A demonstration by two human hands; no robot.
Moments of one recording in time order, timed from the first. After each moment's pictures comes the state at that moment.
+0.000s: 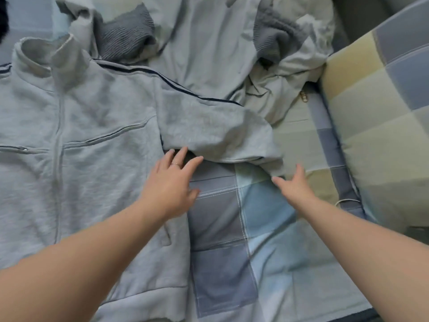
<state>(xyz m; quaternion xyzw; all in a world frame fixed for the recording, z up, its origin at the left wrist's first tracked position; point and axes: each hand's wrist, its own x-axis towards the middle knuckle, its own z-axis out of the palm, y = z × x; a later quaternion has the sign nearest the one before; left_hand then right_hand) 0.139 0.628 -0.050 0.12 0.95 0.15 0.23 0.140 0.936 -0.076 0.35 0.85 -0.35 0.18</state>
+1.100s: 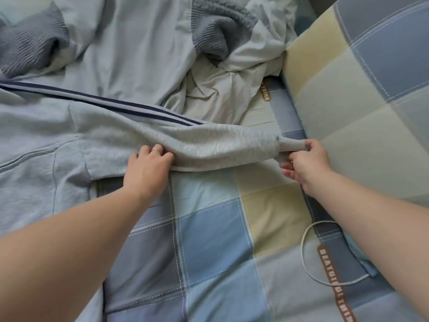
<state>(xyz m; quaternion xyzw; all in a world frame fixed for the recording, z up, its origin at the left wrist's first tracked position) 0.029 0.775 -0.146 0.12 0.99 0.00 0.10 0.039 1.095 -0.083 0.46 0.69 -0.56 0.04</state>
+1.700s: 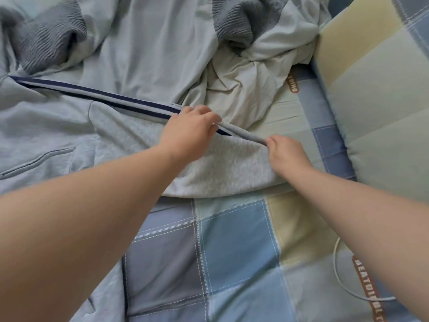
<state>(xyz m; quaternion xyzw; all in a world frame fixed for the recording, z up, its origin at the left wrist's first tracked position) -0.040 0.804 -0.114 0.20 0.97 0.16 0.06 0.000 1.040 -0.141 0.12 0.96 -0.19 0.16</state>
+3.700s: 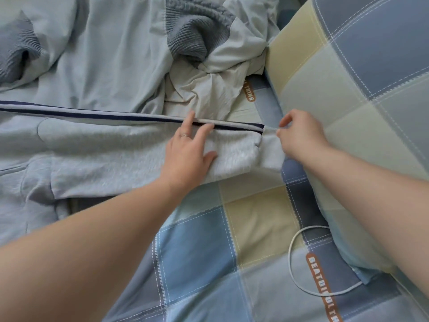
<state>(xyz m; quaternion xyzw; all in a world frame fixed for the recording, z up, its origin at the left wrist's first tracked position) -0.001 0.897 -0.125 0.13 0.96 0.24 0.05 -0.010 1.135 -0.061 0.26 0.94 -0.23 0.07</state>
